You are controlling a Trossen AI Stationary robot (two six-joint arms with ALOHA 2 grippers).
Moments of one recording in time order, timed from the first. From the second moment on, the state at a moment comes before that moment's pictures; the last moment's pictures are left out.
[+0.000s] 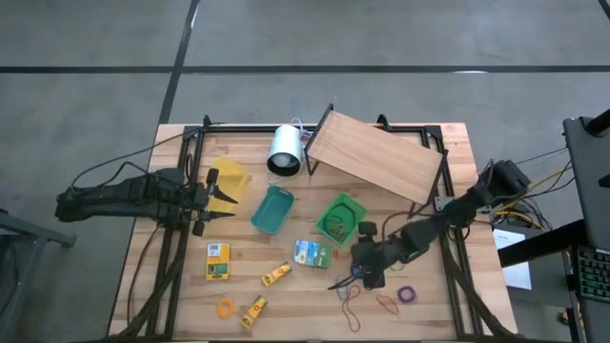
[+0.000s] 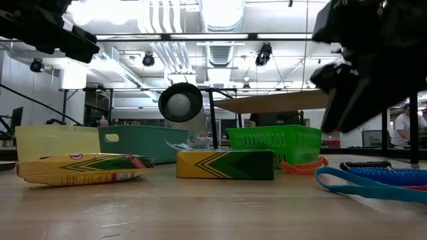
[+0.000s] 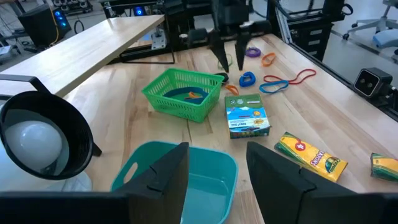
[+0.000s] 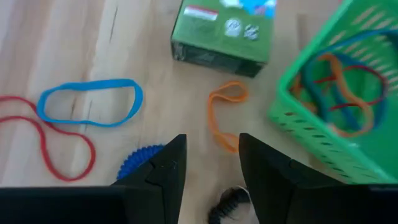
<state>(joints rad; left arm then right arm) 0.07 0.32 0.39 -0.43 0.18 0.21 0.50 1.57 0.78 -0.22 0.29 0.39</state>
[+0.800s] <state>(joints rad) 0.07 0.32 0.39 -0.43 0.18 0.21 0.51 1.70 0.78 -0.14 0.37 0.38</state>
